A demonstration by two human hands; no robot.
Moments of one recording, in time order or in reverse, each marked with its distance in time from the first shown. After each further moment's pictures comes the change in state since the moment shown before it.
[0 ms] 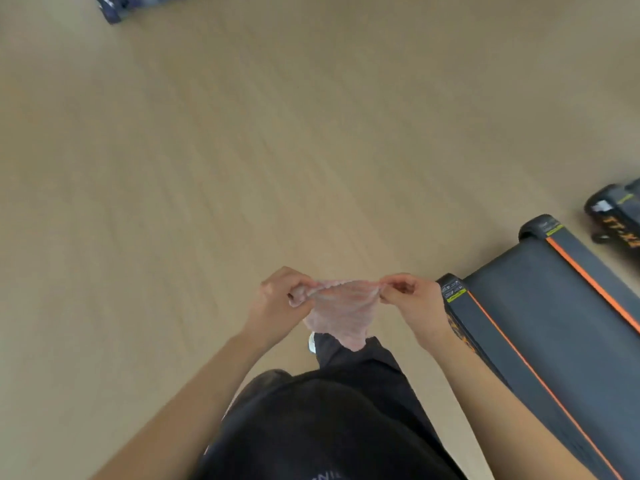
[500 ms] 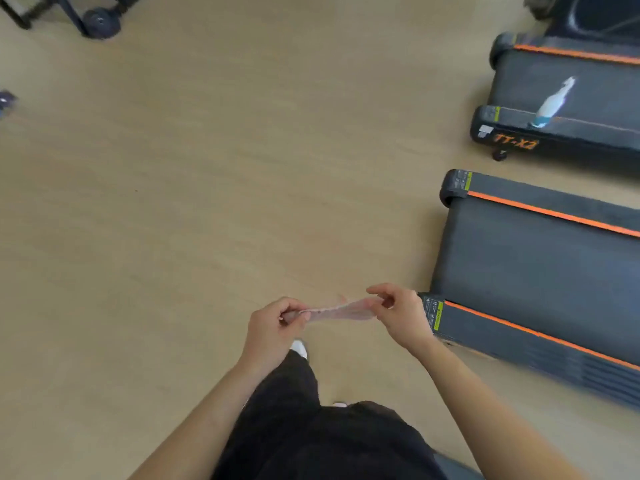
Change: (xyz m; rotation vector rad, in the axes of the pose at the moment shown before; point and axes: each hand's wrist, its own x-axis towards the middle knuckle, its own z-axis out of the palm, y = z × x) left_hand 0.447 -0.003 0.241 0.038 -0.503 0.070; right_hand 0.362 0.094 -0.136 -0.040 0.437 0.123
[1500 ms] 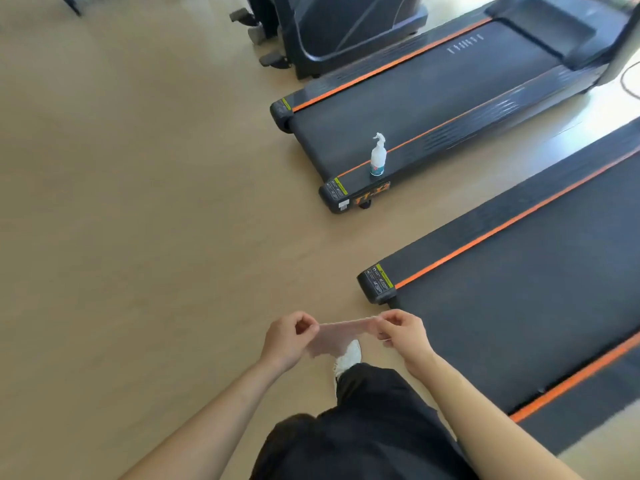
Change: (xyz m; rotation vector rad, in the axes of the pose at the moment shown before) left_hand 0.788 0.342 0.240 0.566 -0.748 0.296; right_hand 0.588 -0.051 -0.284 0.710 0.698 0.621
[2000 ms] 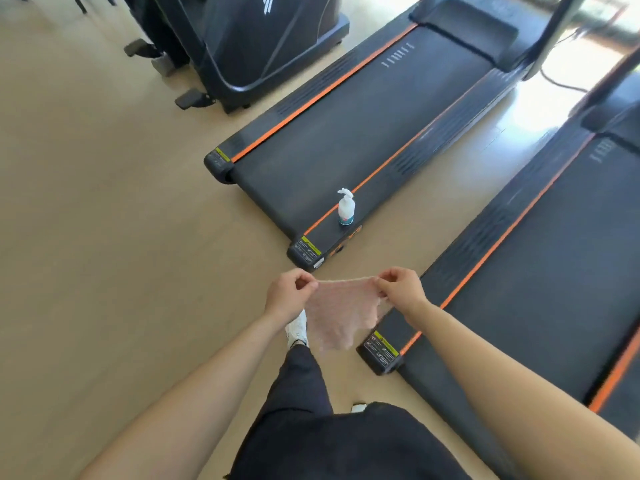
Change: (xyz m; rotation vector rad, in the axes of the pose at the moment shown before) left_hand 0.400 0.186 -0.116 0.044 -0.113 0.232; right_hand 0.284 -0.269 -0.007 -0.058 0.251 -0.015
